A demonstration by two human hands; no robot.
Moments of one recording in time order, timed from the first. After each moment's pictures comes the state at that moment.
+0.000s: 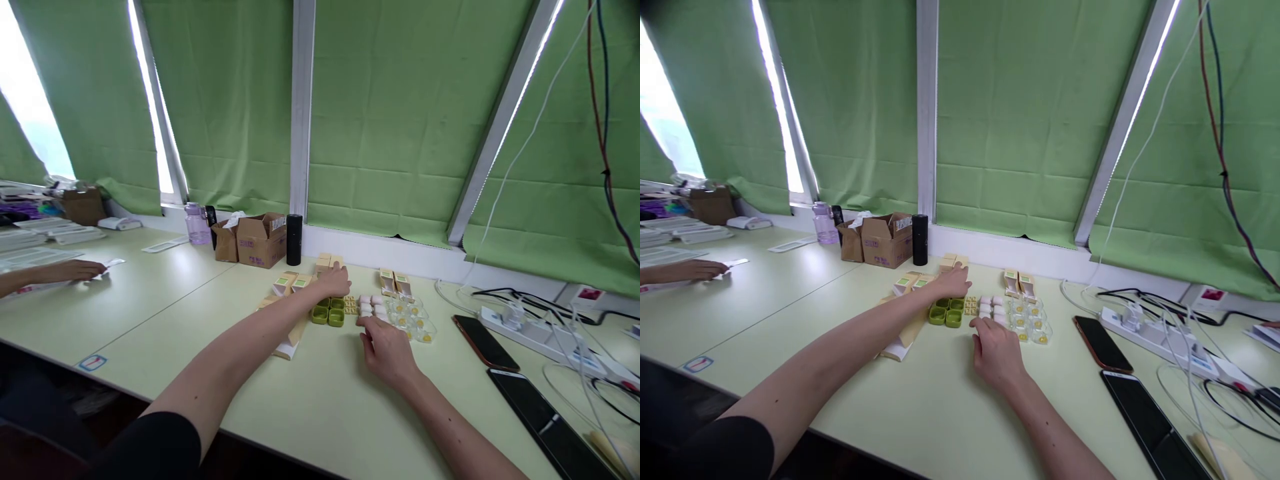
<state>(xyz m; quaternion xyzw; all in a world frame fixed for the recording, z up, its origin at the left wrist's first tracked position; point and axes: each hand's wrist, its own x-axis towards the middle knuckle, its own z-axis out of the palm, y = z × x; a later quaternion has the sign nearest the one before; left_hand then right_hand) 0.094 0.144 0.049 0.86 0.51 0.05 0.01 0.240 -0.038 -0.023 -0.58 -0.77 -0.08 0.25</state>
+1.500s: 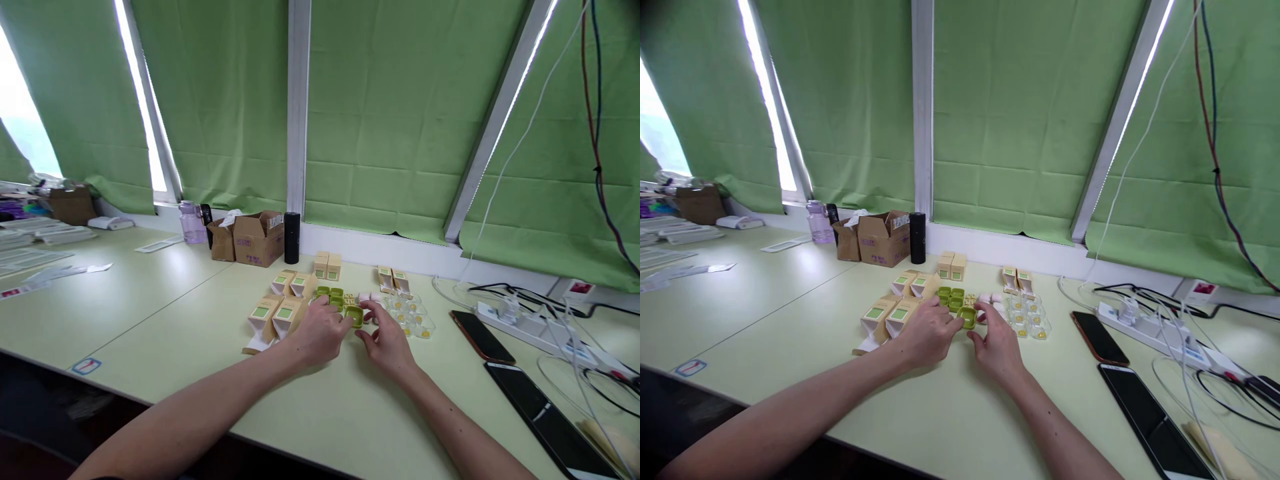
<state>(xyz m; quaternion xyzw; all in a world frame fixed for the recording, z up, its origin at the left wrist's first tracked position) 0.035 0.016 0.002 0.91 0.23 0.25 -0.23 0.241 -0.030 -0.034 -0.54 -0.71 0.05 0.44</state>
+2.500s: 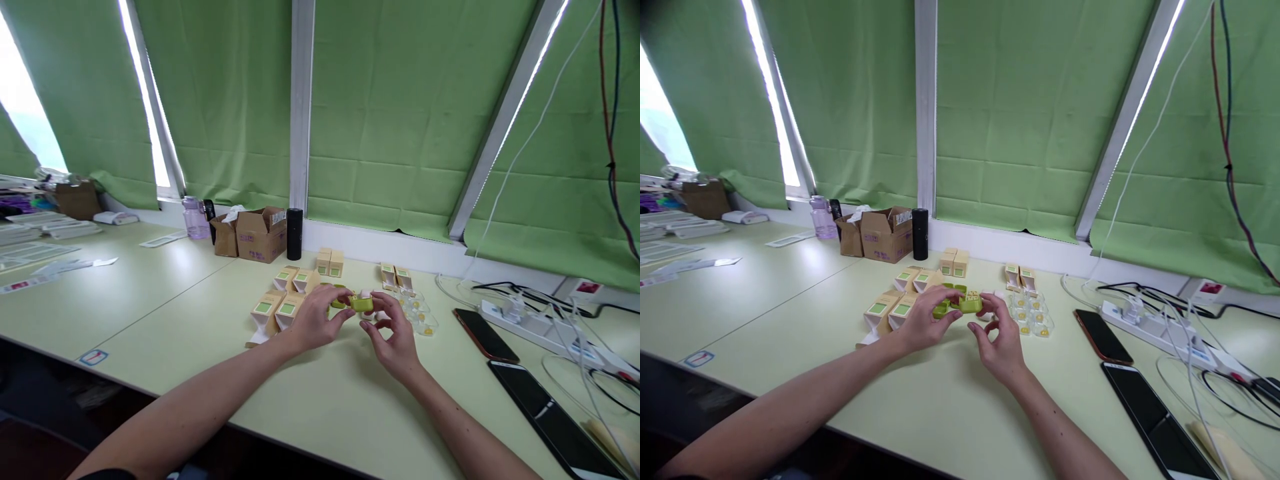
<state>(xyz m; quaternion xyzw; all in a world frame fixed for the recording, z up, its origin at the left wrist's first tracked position) 0.029 0.019 0.012 0.84 0.22 0.50 0.09 0.230 -0.044 -0.019 -0.42 -0.68 0.11 0.59</state>
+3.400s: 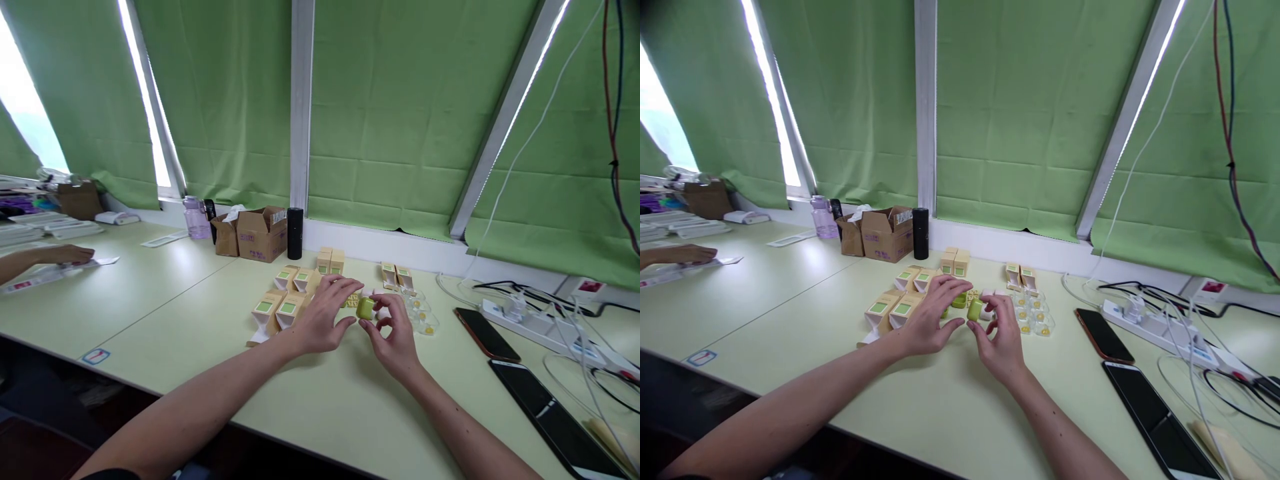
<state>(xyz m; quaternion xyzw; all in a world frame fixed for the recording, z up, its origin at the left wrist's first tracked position) 0.028 0.009 0.022 0.89 0.18 0.42 0.04 0.229 -0.045 -0.015 -0.44 -0.68 0.06 0.58</state>
